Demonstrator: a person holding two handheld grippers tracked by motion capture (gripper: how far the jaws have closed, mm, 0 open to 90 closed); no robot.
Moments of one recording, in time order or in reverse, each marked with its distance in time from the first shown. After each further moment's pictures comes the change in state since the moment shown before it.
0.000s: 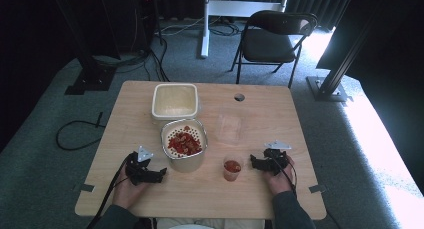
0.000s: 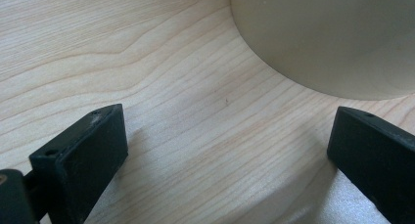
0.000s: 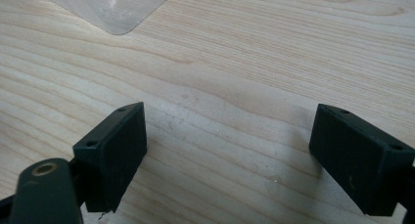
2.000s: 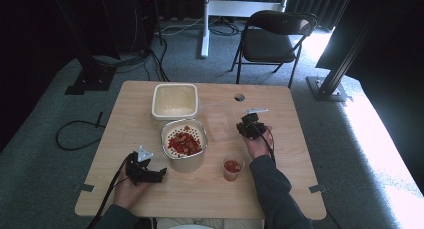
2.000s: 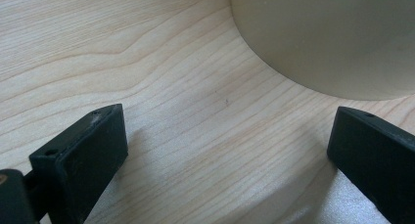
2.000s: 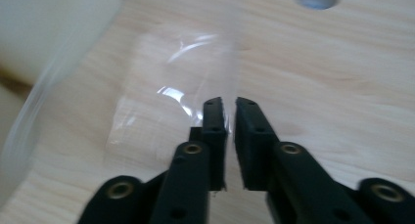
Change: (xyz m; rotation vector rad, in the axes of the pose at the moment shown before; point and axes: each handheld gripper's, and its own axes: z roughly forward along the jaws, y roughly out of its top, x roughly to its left) left arm 0.000 0.000 0.000 -0.001 -0.001 -0.002; right arm 0.035 0.121 0.034 0.028 0.086 -0.014
